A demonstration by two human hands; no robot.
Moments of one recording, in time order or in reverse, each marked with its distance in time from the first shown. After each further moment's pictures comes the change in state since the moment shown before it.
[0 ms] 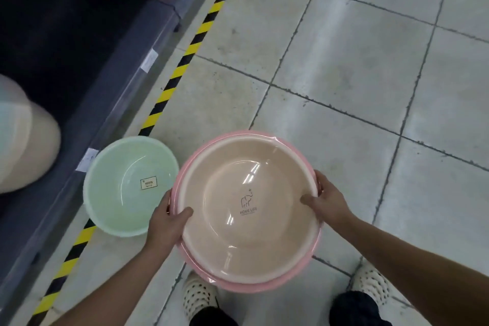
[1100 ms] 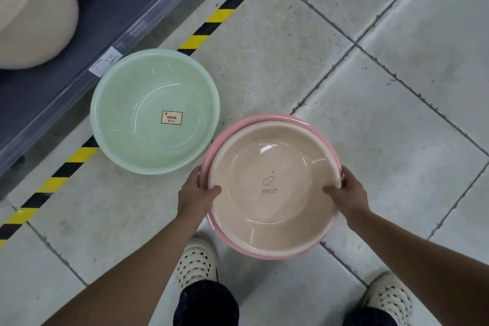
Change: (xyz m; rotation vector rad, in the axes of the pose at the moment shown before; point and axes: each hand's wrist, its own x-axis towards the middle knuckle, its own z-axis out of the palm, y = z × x) left_hand 0.109 -0.197 0.030 -0.134 0.053 -0.235; right_hand 0.096 0.077 0.161 -0.213 0.068 0.151
